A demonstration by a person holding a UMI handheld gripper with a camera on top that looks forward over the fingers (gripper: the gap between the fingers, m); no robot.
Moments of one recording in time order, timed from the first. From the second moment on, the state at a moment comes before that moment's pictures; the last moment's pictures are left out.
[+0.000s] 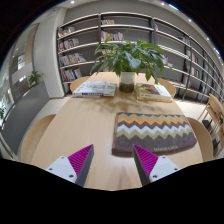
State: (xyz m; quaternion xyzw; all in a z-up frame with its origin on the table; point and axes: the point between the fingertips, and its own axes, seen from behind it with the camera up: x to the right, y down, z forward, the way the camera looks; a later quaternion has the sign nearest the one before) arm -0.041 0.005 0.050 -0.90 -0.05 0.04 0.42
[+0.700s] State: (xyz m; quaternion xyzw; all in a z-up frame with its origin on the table) arm -0.009 0.115 0.009 -0.92 -0.03 0.03 0.40
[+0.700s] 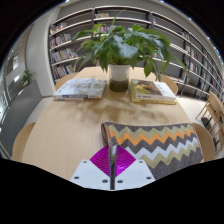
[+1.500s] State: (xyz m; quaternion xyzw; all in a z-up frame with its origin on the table) arm 0.269 0.105 0.072 -0.90 -0.01 -0.07 0.42
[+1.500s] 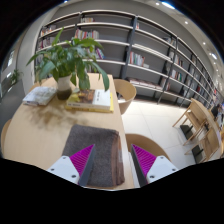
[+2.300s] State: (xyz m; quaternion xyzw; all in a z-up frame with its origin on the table) arm 0.045 -0.089 0.278 -0.85 -0.03 0.03 0.53
